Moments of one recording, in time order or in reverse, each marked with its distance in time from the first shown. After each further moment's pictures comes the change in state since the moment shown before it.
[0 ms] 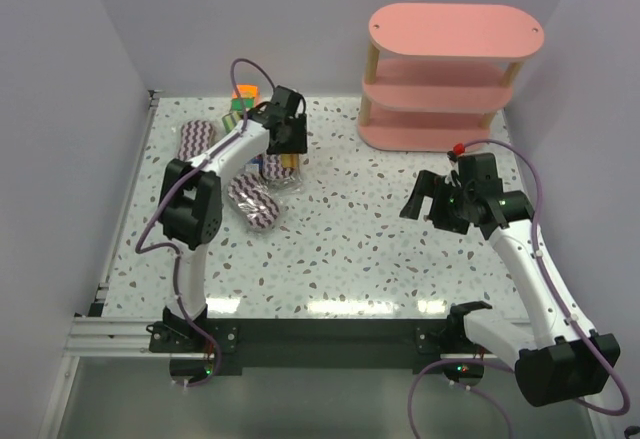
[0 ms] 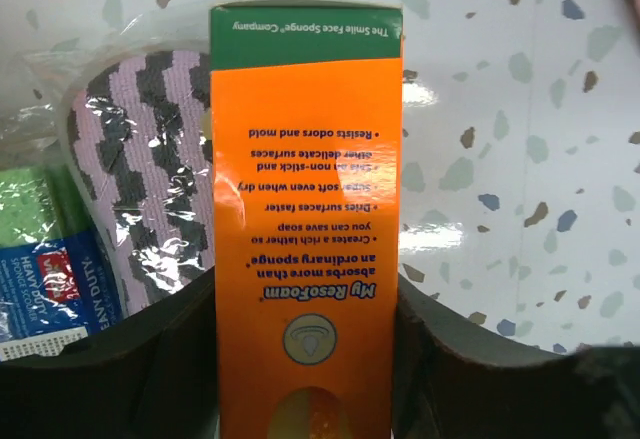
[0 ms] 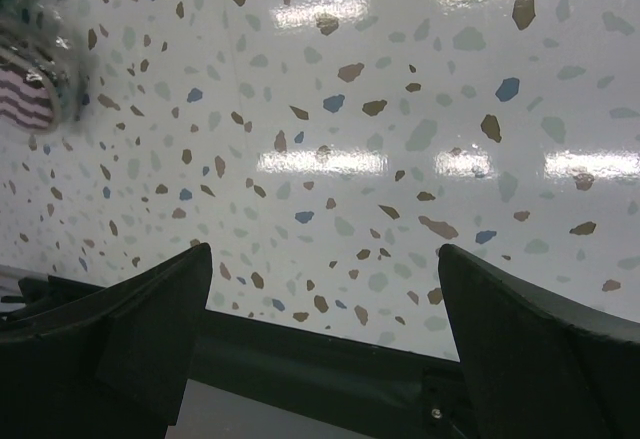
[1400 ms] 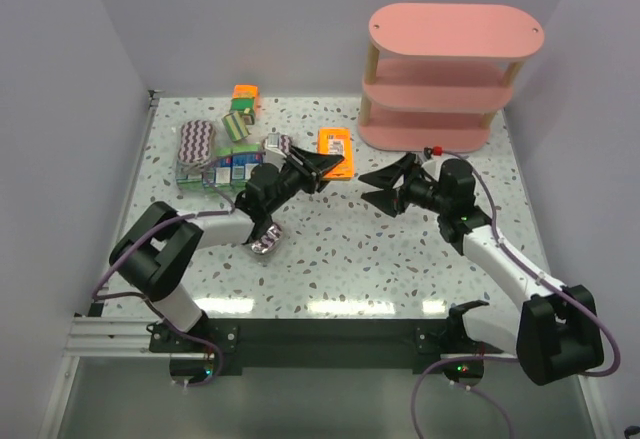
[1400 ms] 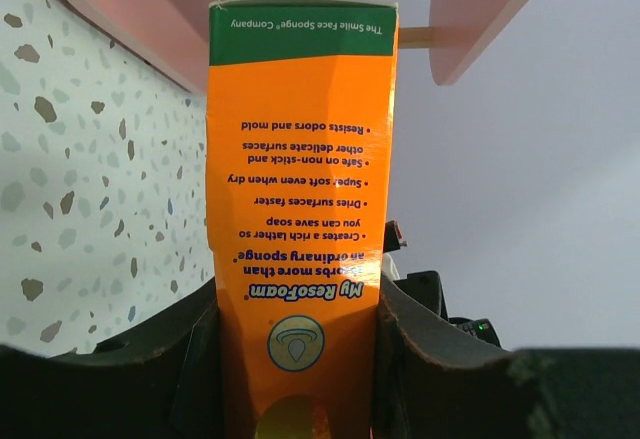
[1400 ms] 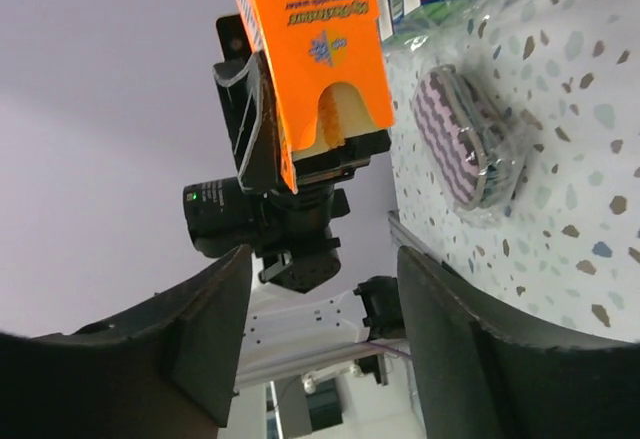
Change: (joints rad) left arm -0.180 -0.452 -1.045 1.538 0.298 -1.100; right arm 0.082 0.109 -0.375 1.151 -0.480 0.964
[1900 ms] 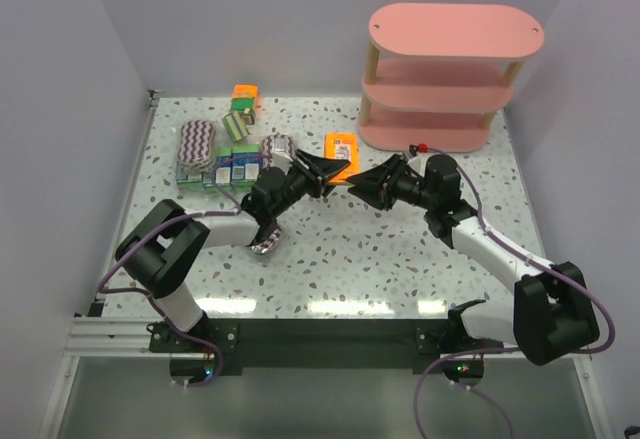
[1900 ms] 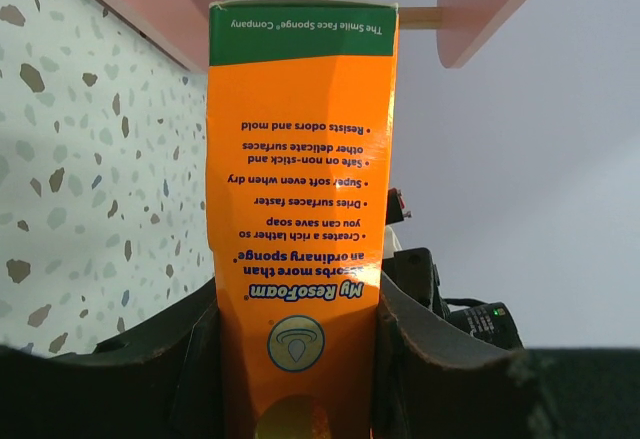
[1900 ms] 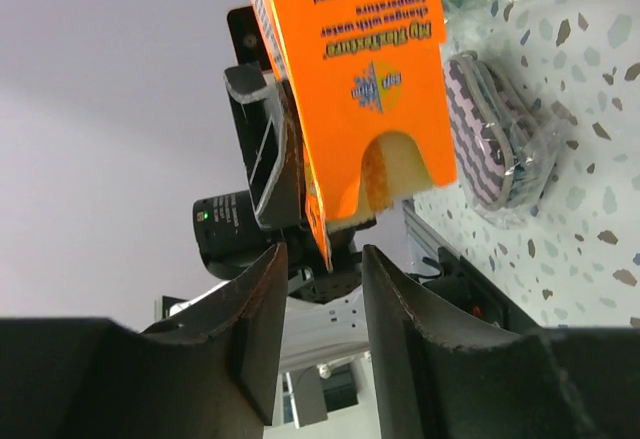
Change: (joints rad) left arm -0.038 0.039 0.003 0.032 -0.016 -0.026; right arm 0.089 0.108 0.035 0.099 0.031 0.079
